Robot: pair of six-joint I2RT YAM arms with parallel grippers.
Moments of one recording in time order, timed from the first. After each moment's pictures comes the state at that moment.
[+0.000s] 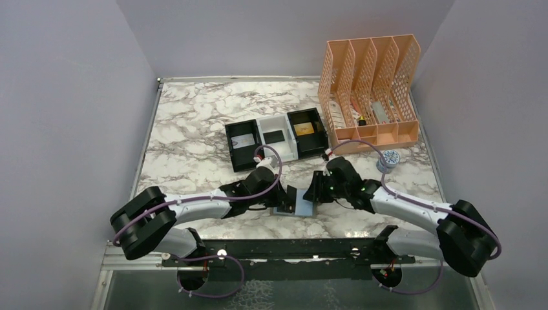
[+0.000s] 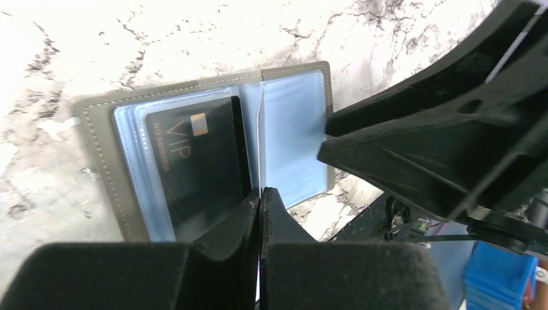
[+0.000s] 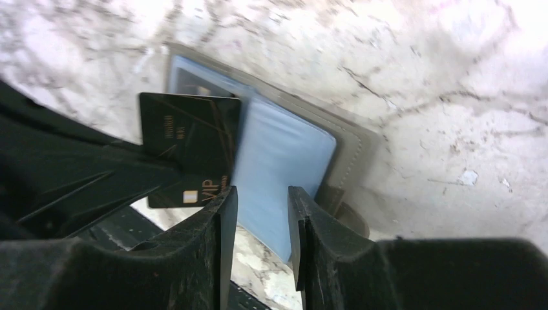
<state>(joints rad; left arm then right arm) -0.96 1.37 0.51 0.19 0.04 -0.99 0.73 1.21 0.49 -0.11 -0.14 0.71</state>
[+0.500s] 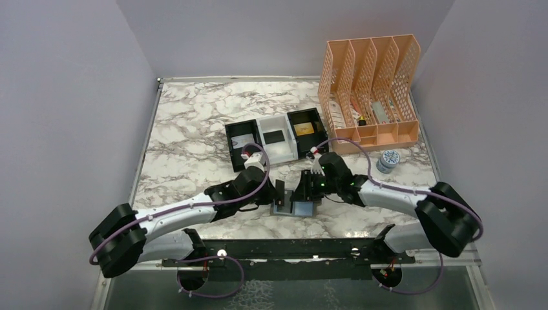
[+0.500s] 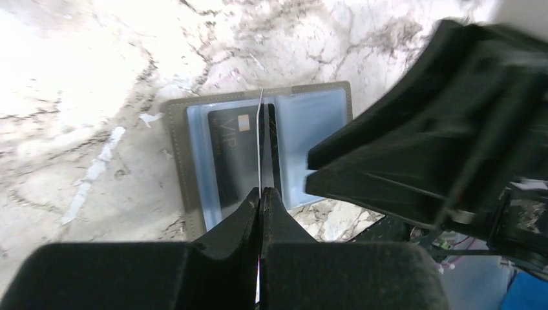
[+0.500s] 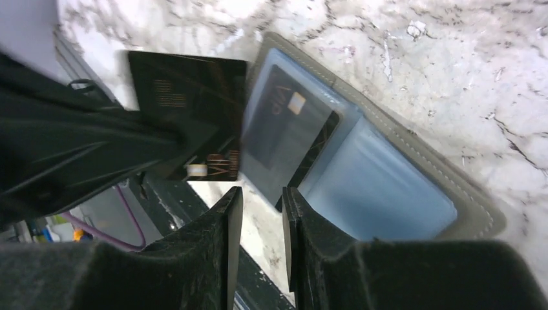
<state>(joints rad) -0.96 1.17 0.53 -0.03 -0.09 -0.92 0.73 1.28 0.50 0.11 -0.38 0.68</state>
